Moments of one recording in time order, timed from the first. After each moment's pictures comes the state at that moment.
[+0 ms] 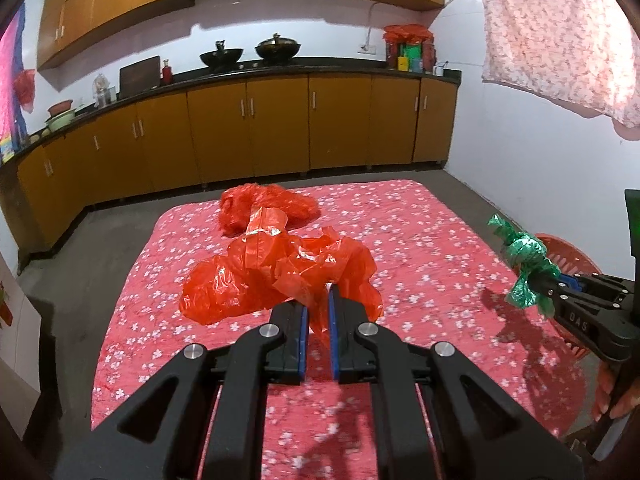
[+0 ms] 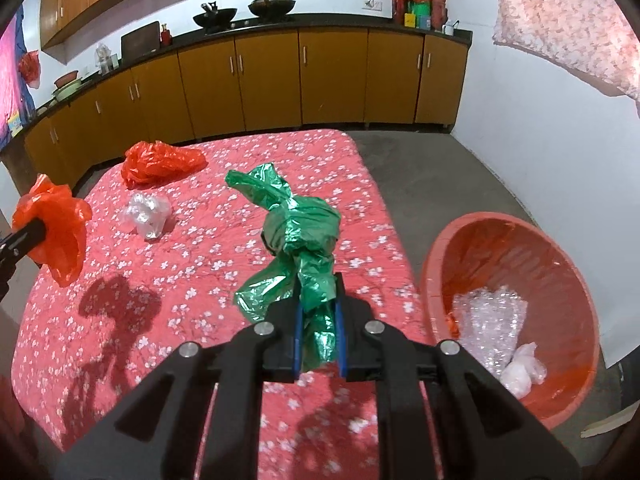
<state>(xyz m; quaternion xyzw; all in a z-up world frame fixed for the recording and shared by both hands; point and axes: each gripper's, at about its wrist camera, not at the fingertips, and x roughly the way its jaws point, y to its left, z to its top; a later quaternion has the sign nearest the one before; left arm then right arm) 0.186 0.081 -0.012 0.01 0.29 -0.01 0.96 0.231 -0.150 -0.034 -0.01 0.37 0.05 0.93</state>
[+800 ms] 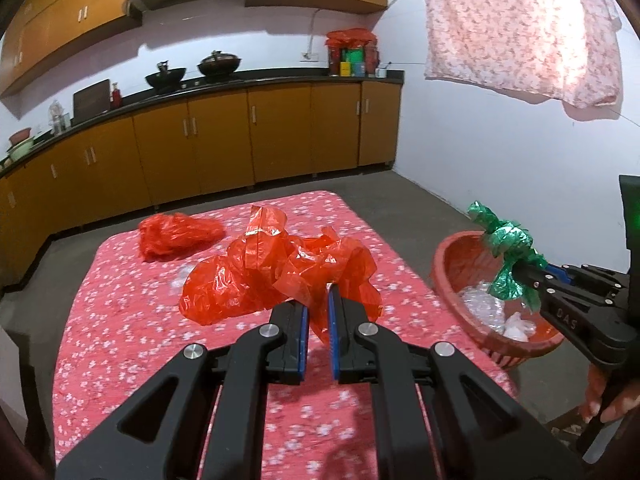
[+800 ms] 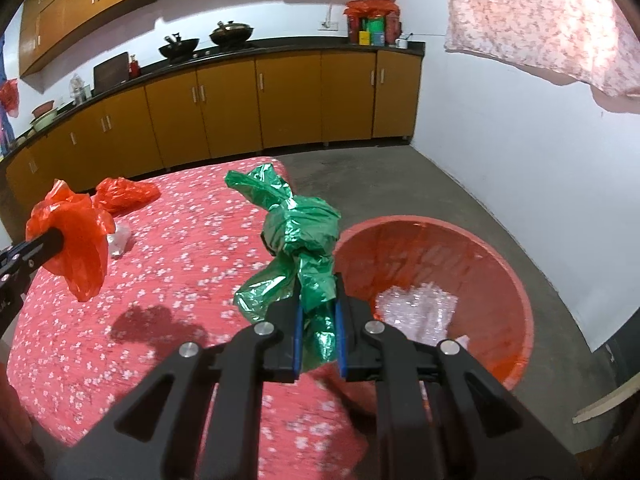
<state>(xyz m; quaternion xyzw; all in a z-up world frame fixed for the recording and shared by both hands) 0.178 -0.018 0.005 0.03 0.27 -0.10 0.96 0.190 -0.242 -0.007 0.01 0.33 -0.01 0.94</state>
